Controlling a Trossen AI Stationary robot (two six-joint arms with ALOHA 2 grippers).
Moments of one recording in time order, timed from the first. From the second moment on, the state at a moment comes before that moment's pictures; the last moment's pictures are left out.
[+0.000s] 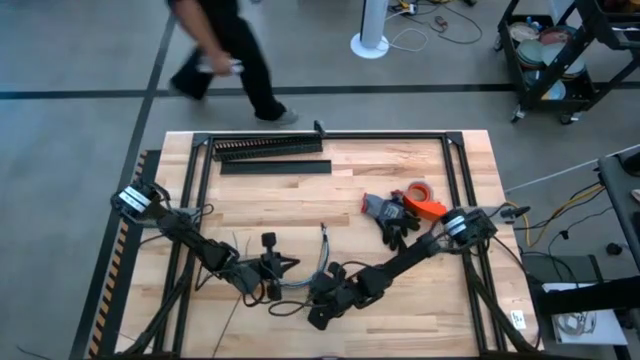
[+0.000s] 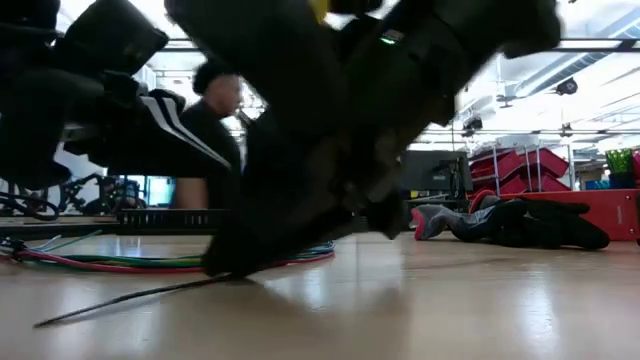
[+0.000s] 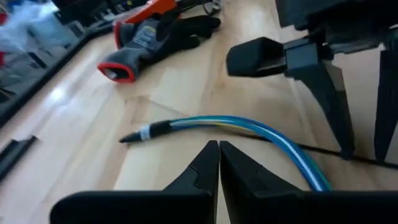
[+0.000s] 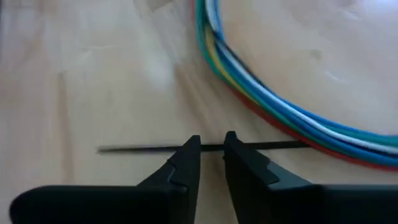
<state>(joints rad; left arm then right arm) -0.61 1.64 0.50 0.62 -0.77 -0.10 0.46 2.31 1.46 -0.06 0.33 0.82</state>
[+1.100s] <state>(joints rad) -0.64 1.34 0.25 0.56 -0.61 -0.32 0.47 2.15 1.50 -0.35 0.49 0.60</state>
